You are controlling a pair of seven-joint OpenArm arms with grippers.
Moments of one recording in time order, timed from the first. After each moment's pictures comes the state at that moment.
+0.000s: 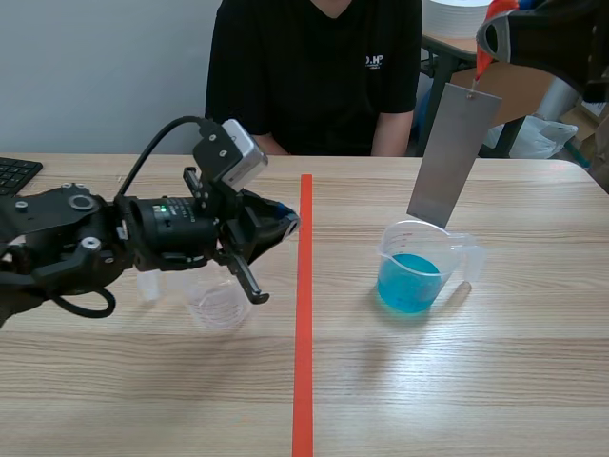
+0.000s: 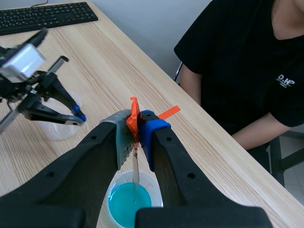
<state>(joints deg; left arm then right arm) -25.3 -31.2 55.8 73.1 -23.9 -18.1 -9.2 1.5 41.3 9.0 108.9 50.5 45.4 -31.5</state>
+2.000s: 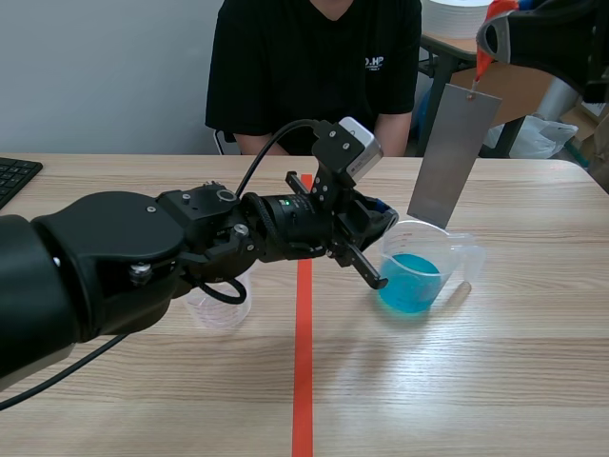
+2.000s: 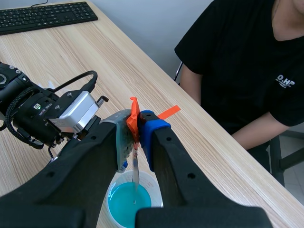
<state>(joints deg) -30.3 -9.2 55.9 55.1 -21.1 -20.1 -9.6 1.5 41.3 9.0 108.9 50.5 45.4 -31.5</state>
